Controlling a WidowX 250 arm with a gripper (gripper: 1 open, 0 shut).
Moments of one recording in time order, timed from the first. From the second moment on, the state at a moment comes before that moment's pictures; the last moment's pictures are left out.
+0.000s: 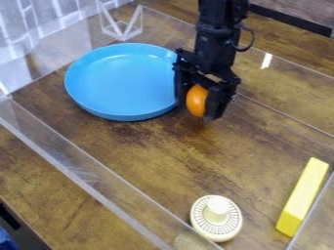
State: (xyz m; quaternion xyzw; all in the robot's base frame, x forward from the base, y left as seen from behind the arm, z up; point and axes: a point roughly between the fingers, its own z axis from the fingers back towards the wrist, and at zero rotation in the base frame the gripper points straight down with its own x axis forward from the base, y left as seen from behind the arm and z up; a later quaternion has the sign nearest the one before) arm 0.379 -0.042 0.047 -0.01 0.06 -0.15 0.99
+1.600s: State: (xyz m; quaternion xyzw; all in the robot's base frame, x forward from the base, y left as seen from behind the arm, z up) arm 0.366 -0.005 0.114 0.03 0.07 -0.11 0.99
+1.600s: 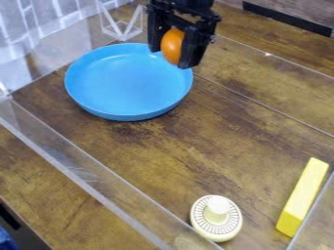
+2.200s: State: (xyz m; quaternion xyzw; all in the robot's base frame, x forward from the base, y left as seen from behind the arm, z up) arm 0.357 0.003 0.122 0.03 0.08 -0.09 0.99
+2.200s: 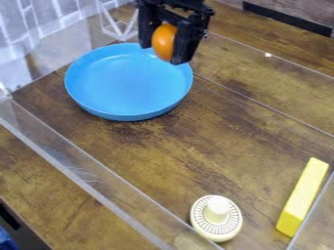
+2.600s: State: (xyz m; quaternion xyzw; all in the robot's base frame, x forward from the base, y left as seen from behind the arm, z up) arm 0.352 0.003 0.121 0.03 0.09 -0.08 0.99
